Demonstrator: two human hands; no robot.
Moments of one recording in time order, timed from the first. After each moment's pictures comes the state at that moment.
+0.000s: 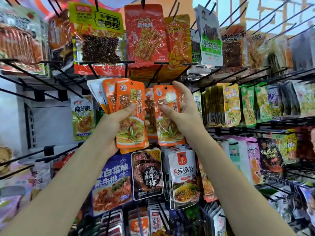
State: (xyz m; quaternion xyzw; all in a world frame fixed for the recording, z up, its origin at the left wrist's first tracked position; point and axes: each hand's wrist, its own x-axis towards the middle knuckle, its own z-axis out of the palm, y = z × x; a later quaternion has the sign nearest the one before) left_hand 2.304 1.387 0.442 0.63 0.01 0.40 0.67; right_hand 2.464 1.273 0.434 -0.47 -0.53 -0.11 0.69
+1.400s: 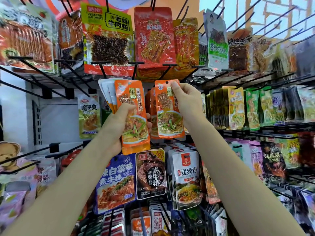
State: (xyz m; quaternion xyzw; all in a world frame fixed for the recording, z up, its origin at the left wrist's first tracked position) left_hand 2.299 1.396 0.442 0.64 0.05 0.37 0.67; right_hand 2.447 1.293 0.480 -0.50 -0.40 -0.12 0.76
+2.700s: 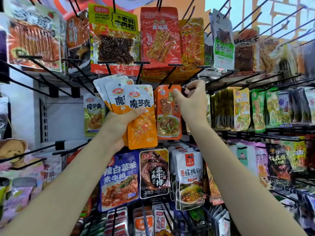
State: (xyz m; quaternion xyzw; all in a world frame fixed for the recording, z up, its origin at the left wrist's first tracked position) left_hand 2.301 1.411 0.438 0.62 -0.01 0.44 0.65; right_hand 2.453 1.292 0.474 -0.57 -0.37 -0.29 0.68
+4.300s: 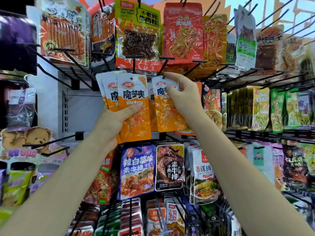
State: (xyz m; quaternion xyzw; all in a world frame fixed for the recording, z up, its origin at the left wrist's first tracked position) left_hand 2.243 1.441 0.428 0.62 -0.01 0.49 0.61; right_hand 2.402 1.328 0.481 -0.53 -0.53 -0.22 0.62
